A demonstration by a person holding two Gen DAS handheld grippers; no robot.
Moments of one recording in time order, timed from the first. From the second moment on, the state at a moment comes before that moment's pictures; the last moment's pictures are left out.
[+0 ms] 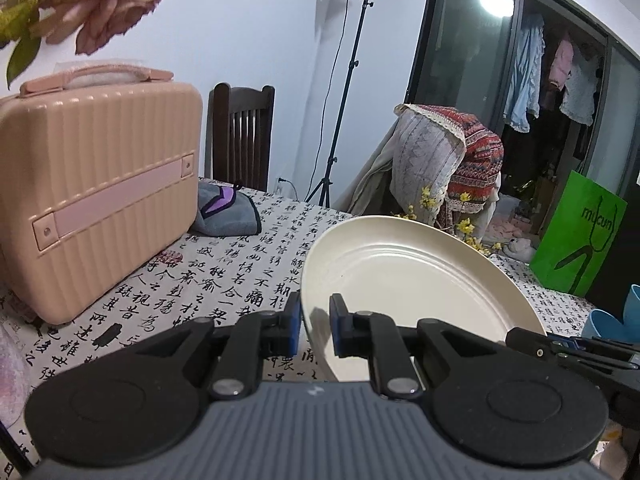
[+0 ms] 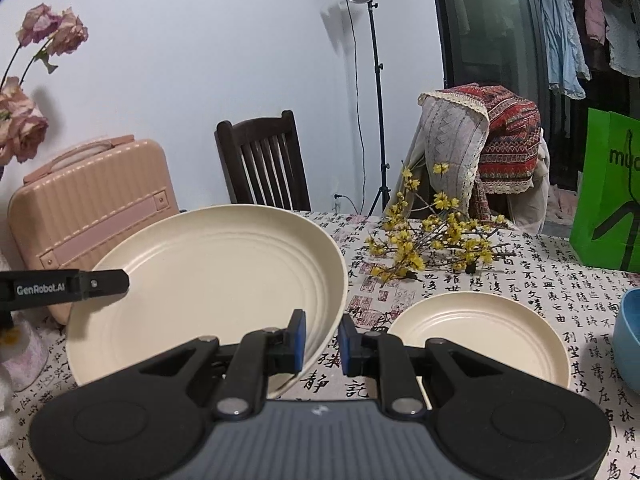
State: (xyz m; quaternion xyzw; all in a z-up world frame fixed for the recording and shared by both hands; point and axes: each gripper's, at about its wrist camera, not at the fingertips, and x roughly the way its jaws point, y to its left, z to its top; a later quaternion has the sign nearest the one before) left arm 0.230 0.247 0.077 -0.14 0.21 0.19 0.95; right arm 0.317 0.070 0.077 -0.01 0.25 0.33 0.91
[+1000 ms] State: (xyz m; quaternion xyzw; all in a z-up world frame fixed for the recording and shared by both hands) left arm 0.196 0.209 0.091 -0.12 0.21 0.17 0.95; right arm 0.283 0.026 0.087 0.01 0.25 0.32 0.91
